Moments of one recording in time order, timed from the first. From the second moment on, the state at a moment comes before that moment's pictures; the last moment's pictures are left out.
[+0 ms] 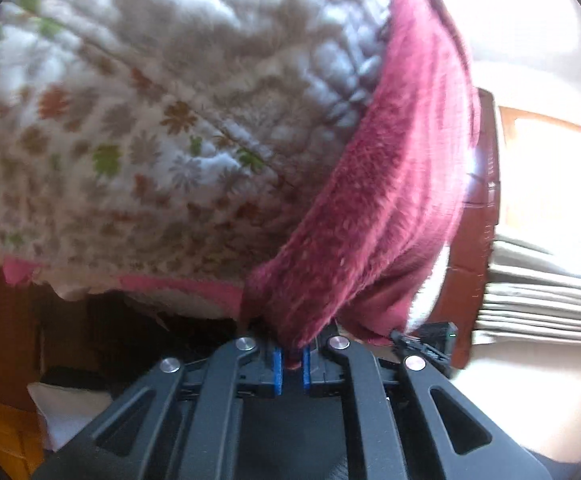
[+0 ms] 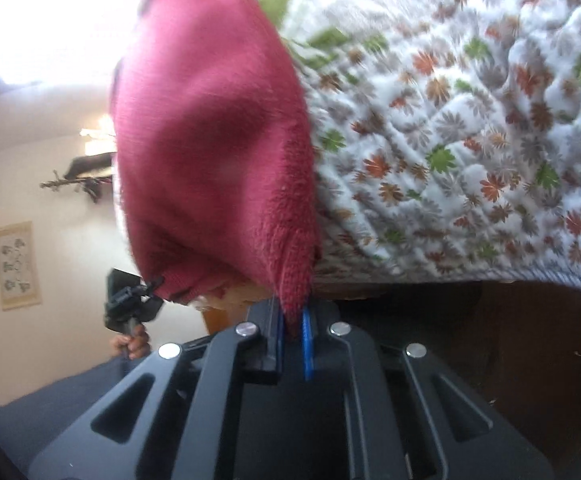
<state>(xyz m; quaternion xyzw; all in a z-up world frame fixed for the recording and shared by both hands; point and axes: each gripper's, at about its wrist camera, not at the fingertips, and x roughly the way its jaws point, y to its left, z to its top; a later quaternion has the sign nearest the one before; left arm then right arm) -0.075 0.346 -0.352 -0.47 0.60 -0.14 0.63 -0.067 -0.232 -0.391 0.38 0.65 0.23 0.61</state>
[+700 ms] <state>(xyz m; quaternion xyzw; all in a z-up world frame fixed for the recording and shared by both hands) 0.024 0.367 -0.308 -0.72 0.37 -0.18 0.56 0.069 -0.223 -0.287 0.49 0.53 0.27 0.64</state>
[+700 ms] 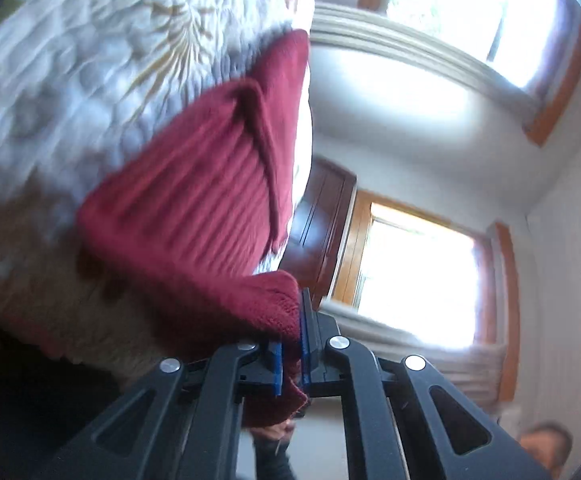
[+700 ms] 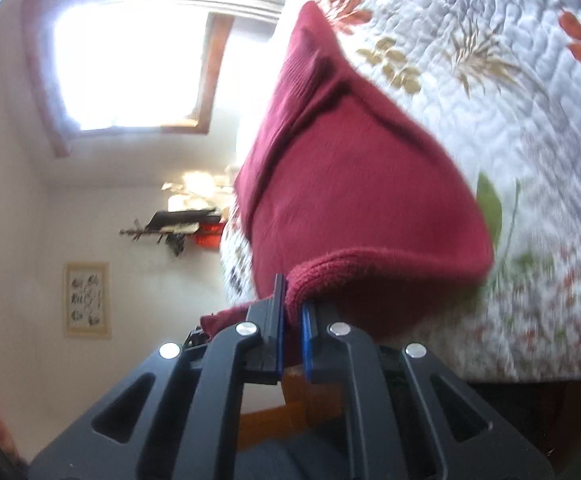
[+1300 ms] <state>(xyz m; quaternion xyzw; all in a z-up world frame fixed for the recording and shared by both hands) 0.079 0.373 -0.264 -0.64 0.39 -0.09 0.65 0.128 -0.253 -0.278 0.38 0.56 0.21 0.71</state>
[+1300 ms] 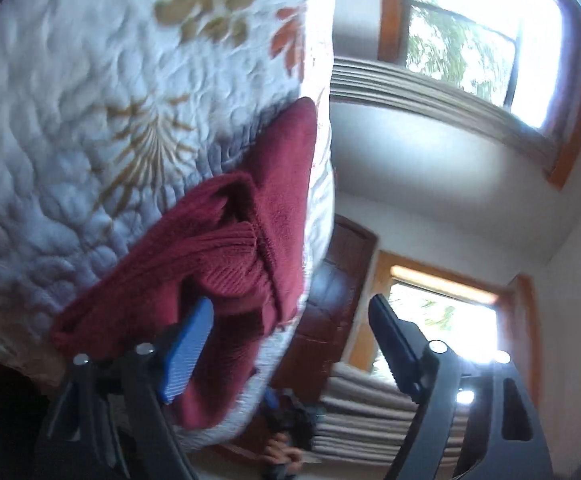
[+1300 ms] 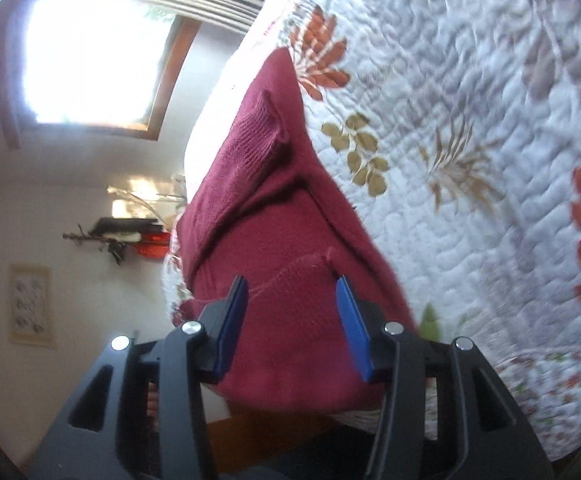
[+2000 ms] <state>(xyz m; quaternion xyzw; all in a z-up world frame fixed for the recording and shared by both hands) 0.129 0.327 -0.262 -0.21 0.60 -0.05 0.77 0.151 -0.169 -0.303 0.06 0.62 0.26 0.74</state>
